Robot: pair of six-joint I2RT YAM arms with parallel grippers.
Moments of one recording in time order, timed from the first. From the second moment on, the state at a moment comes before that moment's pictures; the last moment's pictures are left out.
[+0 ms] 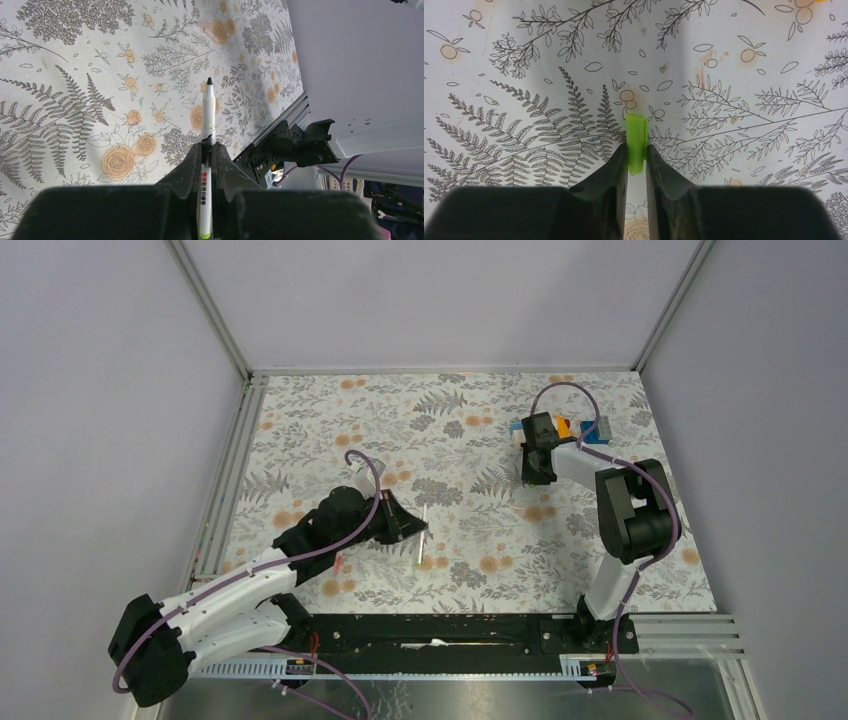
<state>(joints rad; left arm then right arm) -0.79 0.92 0.53 -0.01 0.16 -0.89 0.26 1.81 1.07 -0.37 0.22 0.30</state>
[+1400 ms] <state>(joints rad) -0.79 0.68 0.56 -0.40 -0.15 -0.87 0.86 1.82 1.09 -0.36 0.09 0.76</state>
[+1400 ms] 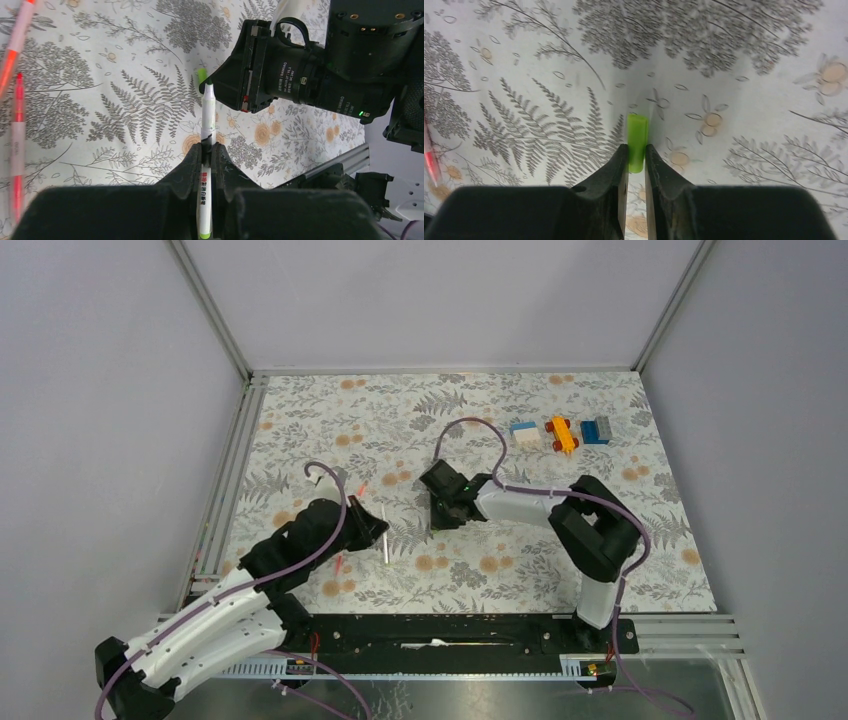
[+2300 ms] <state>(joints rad) -0.79 0.60 0.57 -0.54 -0.28 -0.91 0.92 1.83 1.22 -0.41 0.14 0.67</state>
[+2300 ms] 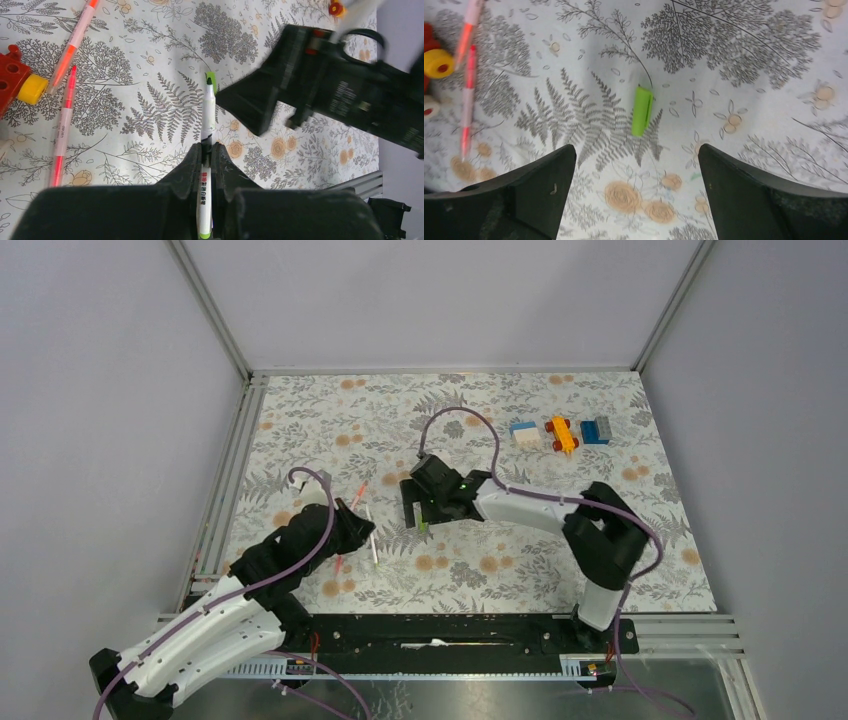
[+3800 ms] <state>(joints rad) -0.79 0.71 0.49 -0.03 -0.20 -1.10 0.92 1.27 0.57 0.55 -0.22 0.94</state>
